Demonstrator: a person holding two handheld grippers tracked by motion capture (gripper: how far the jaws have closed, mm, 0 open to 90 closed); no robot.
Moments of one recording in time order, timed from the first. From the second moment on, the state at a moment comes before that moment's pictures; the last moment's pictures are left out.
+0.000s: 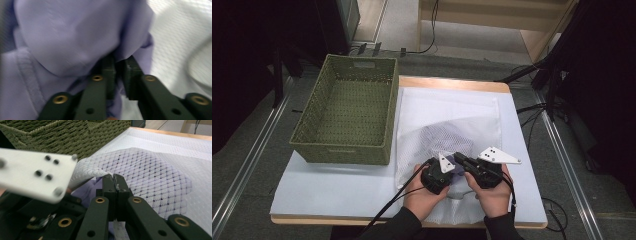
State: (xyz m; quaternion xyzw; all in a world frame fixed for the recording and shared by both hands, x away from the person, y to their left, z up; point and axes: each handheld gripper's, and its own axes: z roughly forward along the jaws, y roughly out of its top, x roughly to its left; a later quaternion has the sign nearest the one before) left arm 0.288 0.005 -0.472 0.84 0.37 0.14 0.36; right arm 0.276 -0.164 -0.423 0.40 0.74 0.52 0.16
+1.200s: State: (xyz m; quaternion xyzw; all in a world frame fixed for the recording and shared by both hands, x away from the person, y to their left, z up) left arm 0.303 0.025 -0.473 0.79 0.44 0.16 0.39; right arm 0.269 -0.160 -0.425 0.40 0.74 0.52 0.15
